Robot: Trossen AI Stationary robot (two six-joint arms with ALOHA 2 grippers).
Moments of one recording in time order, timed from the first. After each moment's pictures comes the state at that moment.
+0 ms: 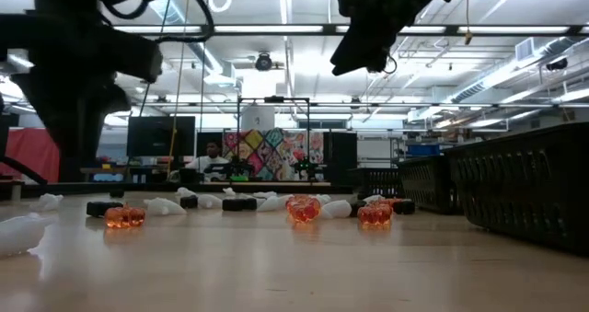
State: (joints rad) left arm -0.31 1.31 0.76 -0.79 -0.05 -0.55; right arm -0.19 1.42 1.16 -0.45 -0.11 0.11
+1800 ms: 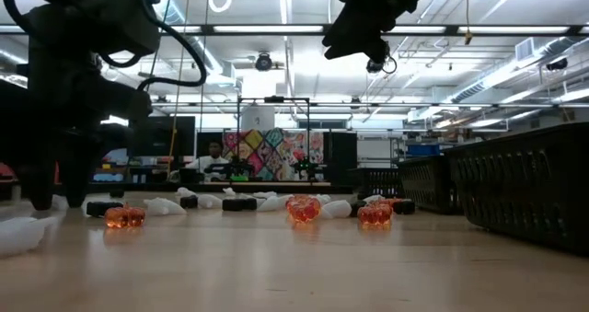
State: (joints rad) left arm -0.27 1.40 0.58 -0.61 0.02 -0.26; right arm -0.09 1.42 1.16 -0.39 -0.05 0.26
